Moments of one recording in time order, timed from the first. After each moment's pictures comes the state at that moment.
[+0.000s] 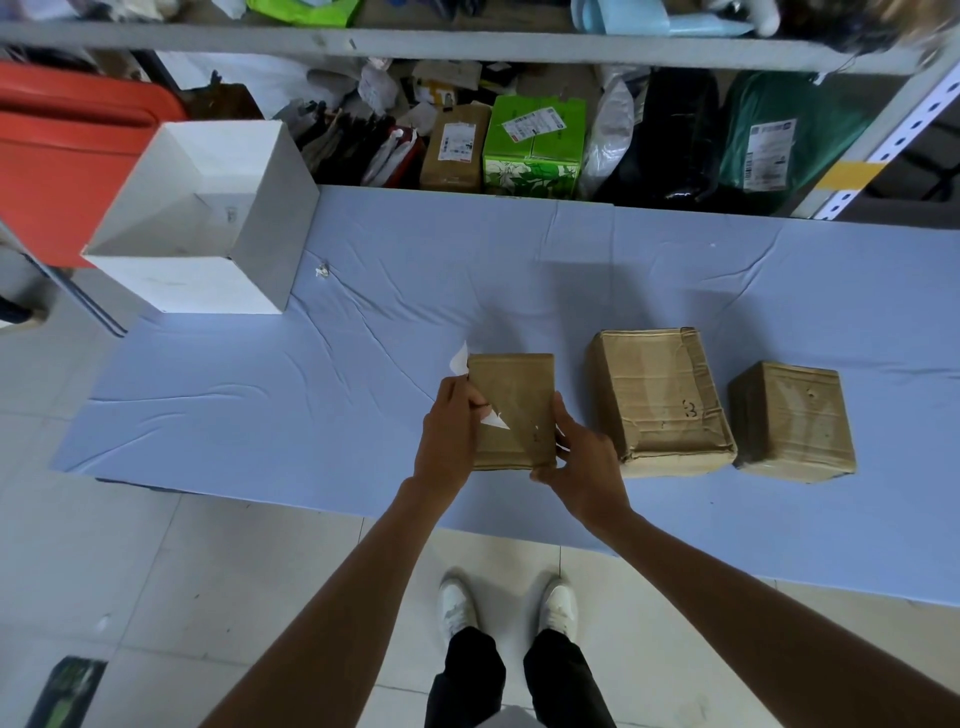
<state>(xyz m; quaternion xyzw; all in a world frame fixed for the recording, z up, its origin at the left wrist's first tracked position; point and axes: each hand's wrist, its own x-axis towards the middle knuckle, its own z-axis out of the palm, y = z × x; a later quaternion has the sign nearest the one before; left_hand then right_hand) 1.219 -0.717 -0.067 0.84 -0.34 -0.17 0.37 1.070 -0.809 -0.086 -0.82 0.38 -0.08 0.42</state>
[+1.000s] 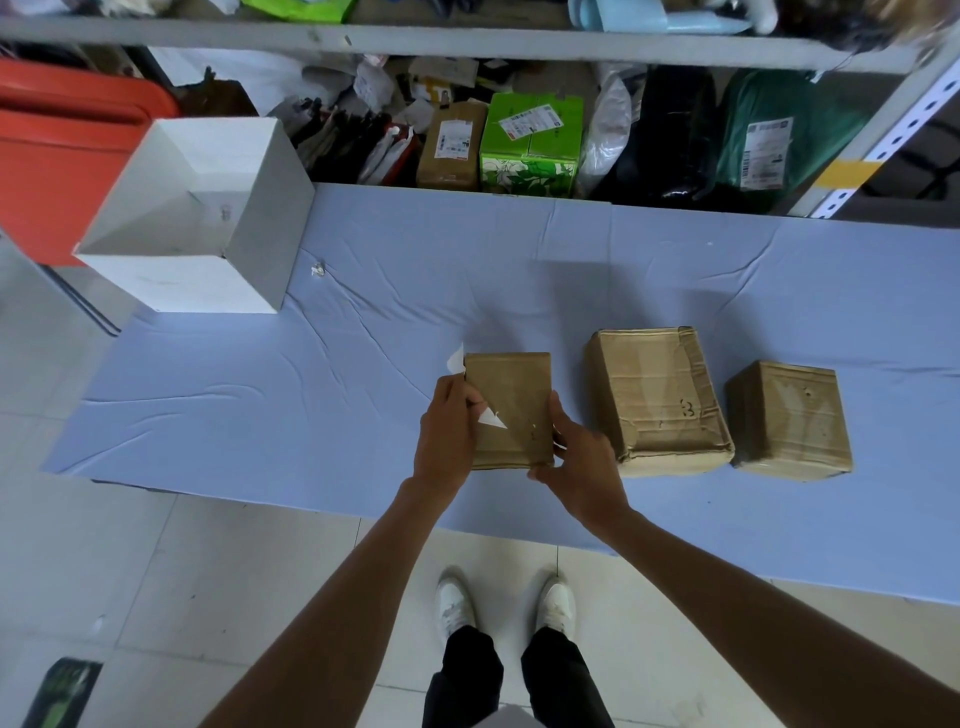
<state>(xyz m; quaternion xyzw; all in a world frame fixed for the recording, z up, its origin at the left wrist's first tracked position) 1.220 -0.720 -0.078 0.84 -0.37 -0.12 0.37 1.071 -0.811 -0.086 -0.83 0.37 -0.08 0.41</state>
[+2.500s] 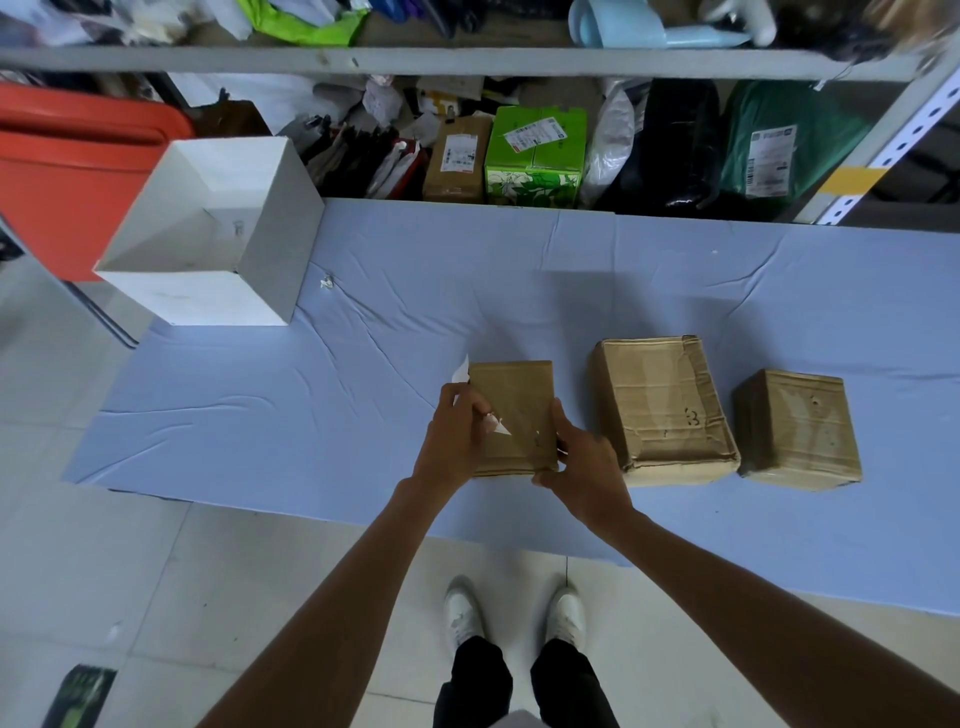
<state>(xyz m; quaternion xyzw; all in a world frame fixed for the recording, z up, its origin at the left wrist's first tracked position) 1.228 -0.719 -0.069 0.82 -0.38 -0.21 0.37 1.075 -0.819 -0.090 -0.83 0.37 -0.05 0.41</state>
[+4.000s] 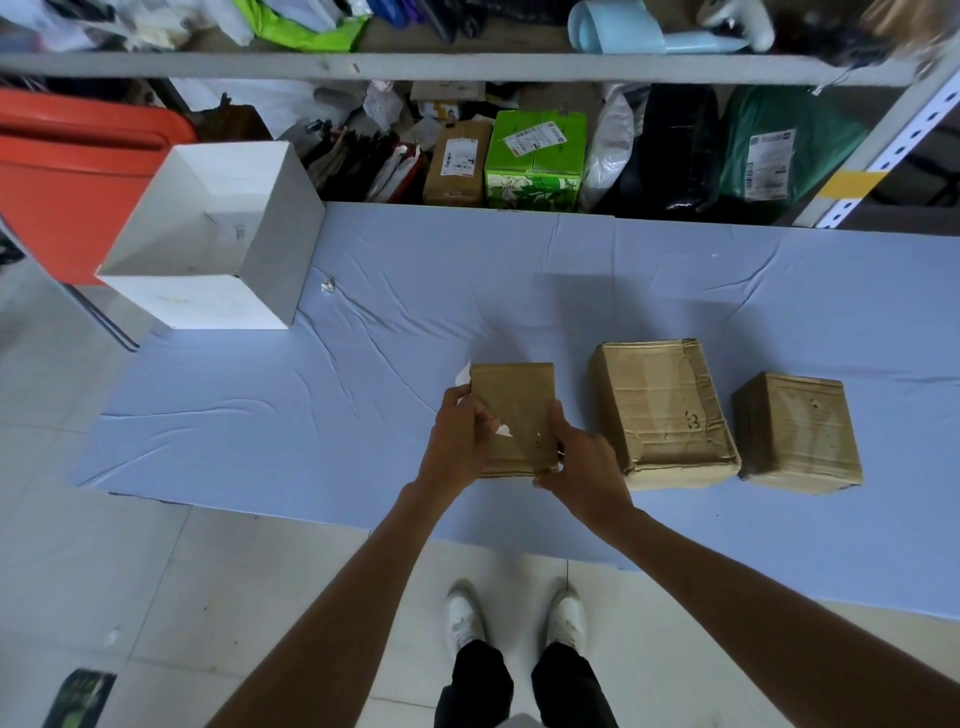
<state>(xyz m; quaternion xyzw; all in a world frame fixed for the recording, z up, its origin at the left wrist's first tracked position) 1.224 -0.724 -0.059 0.83 -0.35 -0.23 0.37 1.080 -0.819 -0.076 -0.85 0.37 -0.02 0.37</state>
